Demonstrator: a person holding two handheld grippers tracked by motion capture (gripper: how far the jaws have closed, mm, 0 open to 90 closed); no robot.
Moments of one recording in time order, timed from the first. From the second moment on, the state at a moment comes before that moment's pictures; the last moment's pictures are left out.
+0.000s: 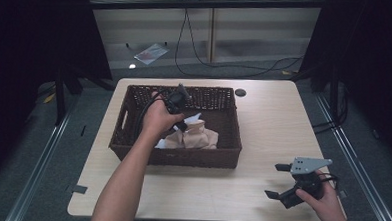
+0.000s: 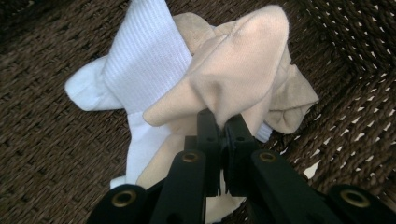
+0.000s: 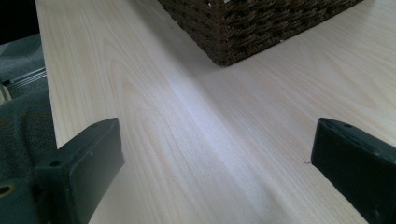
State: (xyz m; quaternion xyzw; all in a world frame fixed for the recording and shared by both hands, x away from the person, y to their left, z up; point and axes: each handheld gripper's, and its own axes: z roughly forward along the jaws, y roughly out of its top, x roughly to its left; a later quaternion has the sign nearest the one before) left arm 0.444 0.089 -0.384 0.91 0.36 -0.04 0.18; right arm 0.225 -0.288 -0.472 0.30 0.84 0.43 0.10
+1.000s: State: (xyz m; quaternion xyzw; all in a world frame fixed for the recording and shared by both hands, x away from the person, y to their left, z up) left arm 0.428 0.109 -0.302 0.91 0.36 -0.08 0.20; right arm 0.225 -0.288 -0.473 0.30 0.84 0.44 0.10
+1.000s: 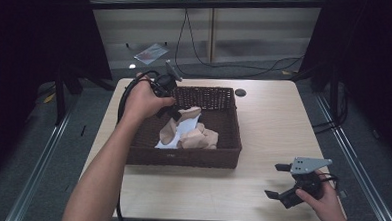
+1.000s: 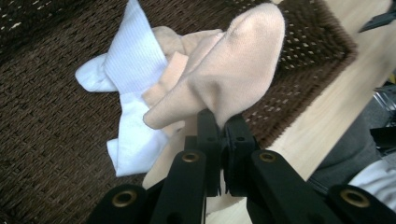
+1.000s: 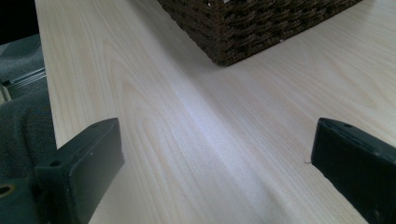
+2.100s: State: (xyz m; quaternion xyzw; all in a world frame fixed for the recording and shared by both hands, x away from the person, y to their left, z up) left arm 0.393 0.102 -0.272 0.93 0.30 -0.11 0.20; right arm 0.225 -0.288 -0.472 0.30 0.84 0.44 0.10
